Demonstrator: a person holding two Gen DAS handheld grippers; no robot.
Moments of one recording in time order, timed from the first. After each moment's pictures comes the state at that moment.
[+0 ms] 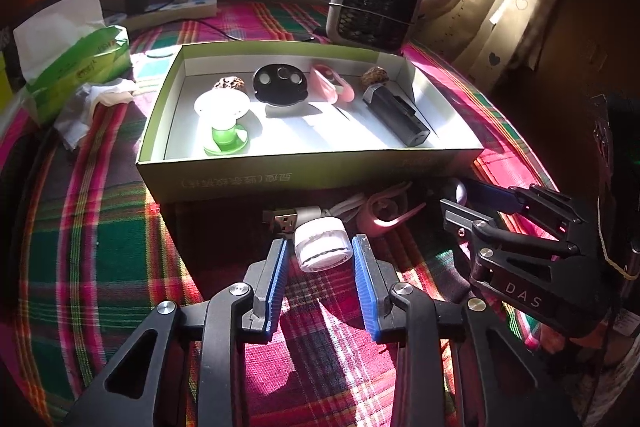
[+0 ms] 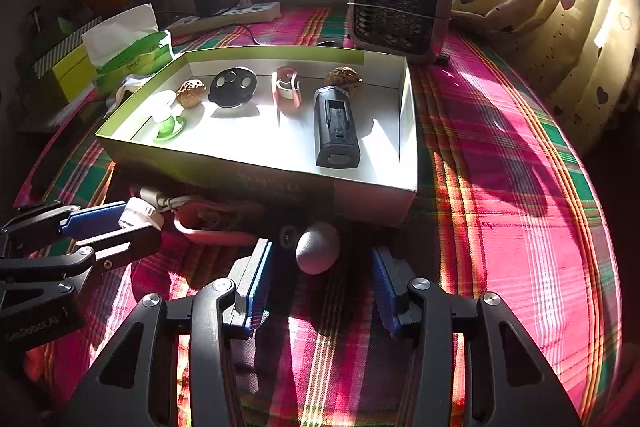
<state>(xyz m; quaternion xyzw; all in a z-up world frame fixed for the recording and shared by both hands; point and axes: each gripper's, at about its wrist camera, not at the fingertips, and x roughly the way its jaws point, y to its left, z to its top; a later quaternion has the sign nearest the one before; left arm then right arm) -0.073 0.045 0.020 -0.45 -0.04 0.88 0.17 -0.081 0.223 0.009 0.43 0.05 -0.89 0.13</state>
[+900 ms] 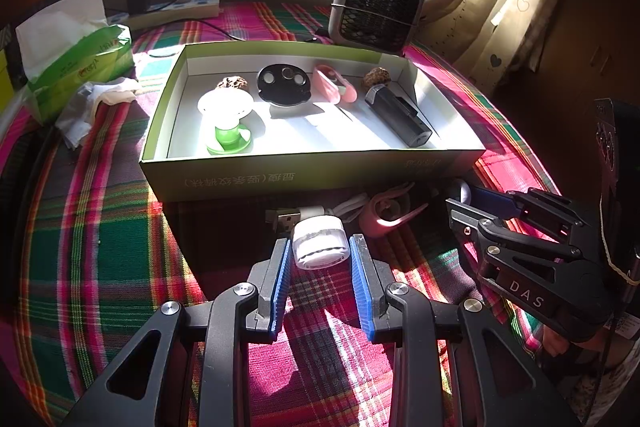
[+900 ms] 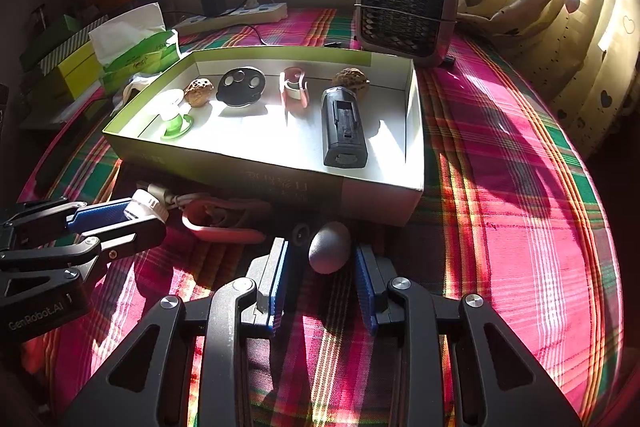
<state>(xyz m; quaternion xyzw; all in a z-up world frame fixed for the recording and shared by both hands) -0.072 0.045 0.020 -0.45 -0.04 0.88 0.17 -0.079 0.219 0.010 0.43 0.06 -0.89 0.14</state>
